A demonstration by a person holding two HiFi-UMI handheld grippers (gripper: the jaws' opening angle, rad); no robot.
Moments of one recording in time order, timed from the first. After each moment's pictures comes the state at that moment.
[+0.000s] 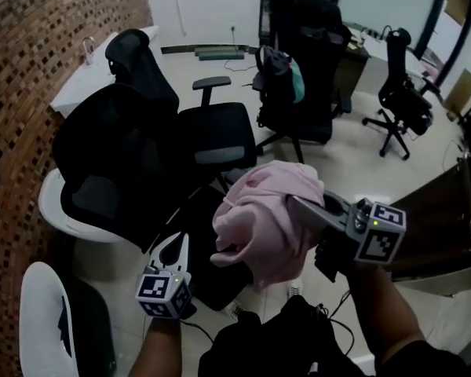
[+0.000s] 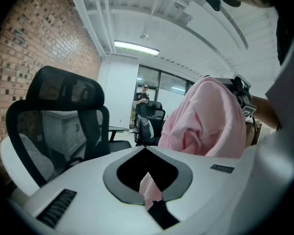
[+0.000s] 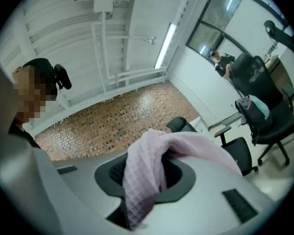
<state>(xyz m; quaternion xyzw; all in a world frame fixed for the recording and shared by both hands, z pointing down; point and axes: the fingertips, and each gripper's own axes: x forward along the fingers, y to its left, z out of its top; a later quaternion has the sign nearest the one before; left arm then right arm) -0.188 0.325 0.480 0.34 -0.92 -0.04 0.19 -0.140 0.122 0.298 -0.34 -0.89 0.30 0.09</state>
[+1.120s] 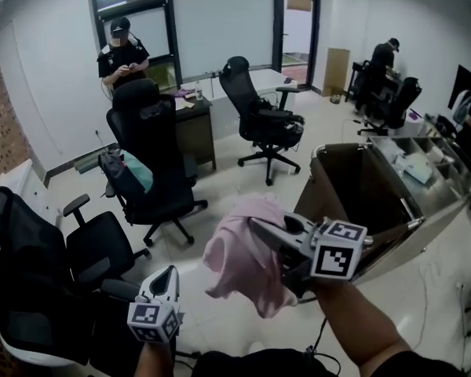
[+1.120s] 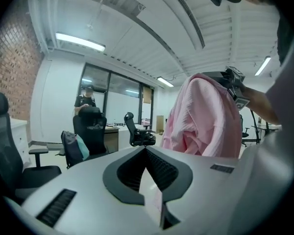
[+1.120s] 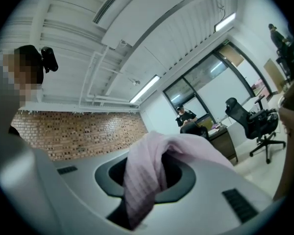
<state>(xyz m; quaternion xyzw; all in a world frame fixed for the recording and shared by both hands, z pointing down) -0.075 -0.165 0.401 0.58 -0.81 0.02 0.12 0.057 -0.308 0.217 -0.10 -0.97 0.24 -0.02</state>
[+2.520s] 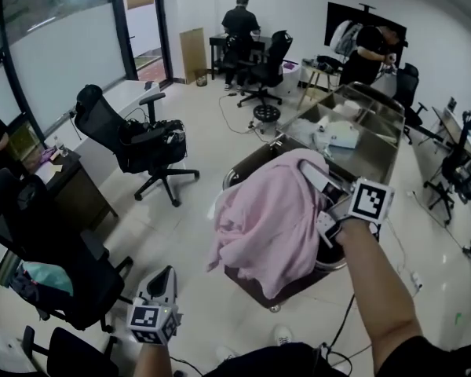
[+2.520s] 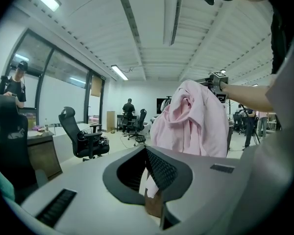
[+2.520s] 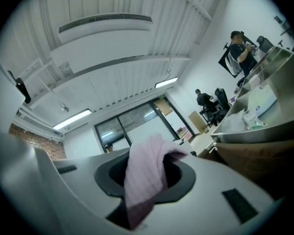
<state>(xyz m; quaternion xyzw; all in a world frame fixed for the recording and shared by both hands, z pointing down) -0.095 -0.542 0.412 0.81 -0.58 0.10 0.10 0.225 -0.686 0.202 0.36 -0.89 0.25 -0.14</state>
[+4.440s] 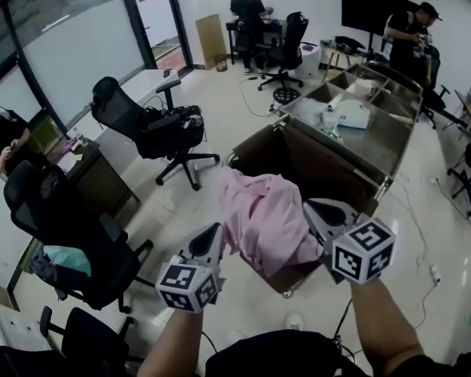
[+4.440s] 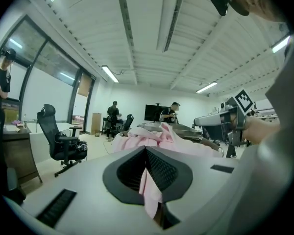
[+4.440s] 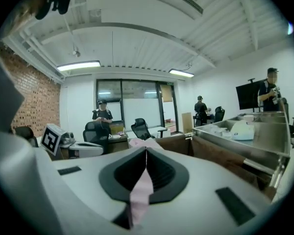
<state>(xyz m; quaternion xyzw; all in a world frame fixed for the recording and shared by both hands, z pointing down) 0.064 -0.575 0.336 0.85 -0.51 0.03 0.12 0.246 -0.587 0.279 0.42 -0.90 0.09 0.09</state>
